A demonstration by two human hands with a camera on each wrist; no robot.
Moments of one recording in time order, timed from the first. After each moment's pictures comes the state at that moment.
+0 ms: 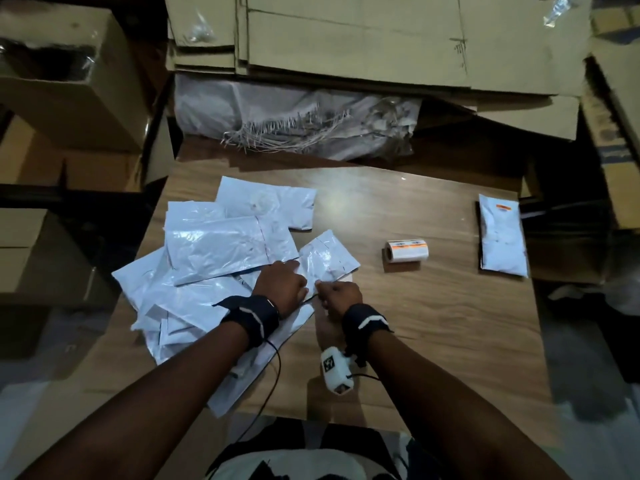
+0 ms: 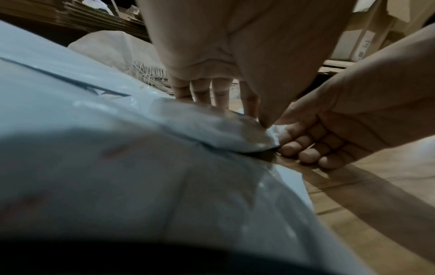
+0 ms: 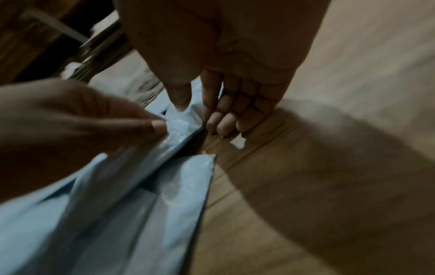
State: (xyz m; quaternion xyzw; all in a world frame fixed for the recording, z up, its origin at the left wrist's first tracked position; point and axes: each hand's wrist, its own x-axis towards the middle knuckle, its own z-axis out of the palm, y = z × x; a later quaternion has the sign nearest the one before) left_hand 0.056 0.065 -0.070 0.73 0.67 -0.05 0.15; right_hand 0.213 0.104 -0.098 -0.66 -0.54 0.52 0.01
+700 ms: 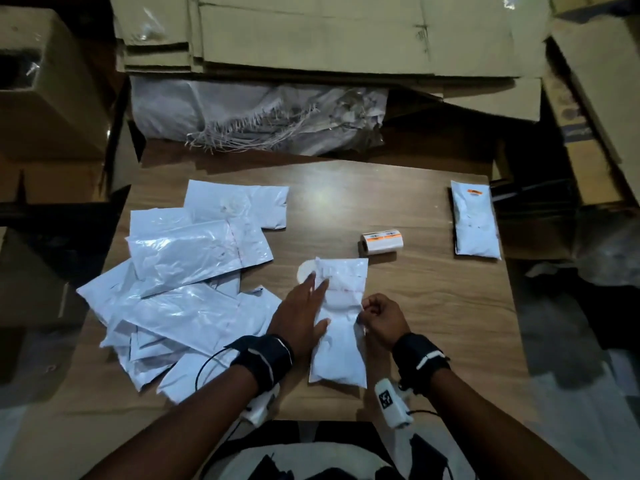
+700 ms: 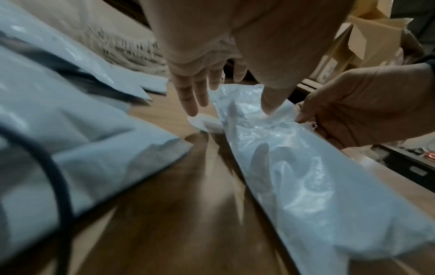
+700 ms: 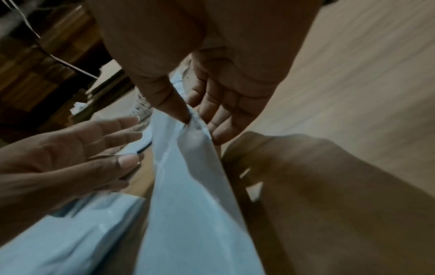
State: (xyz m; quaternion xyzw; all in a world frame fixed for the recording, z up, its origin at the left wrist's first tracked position) left_hand 0.135 0.030 -0.075 0.70 0.64 0.10 0.32; right_hand 0.339 0.082 -0.070 -0.68 -0.51 0.52 0.12
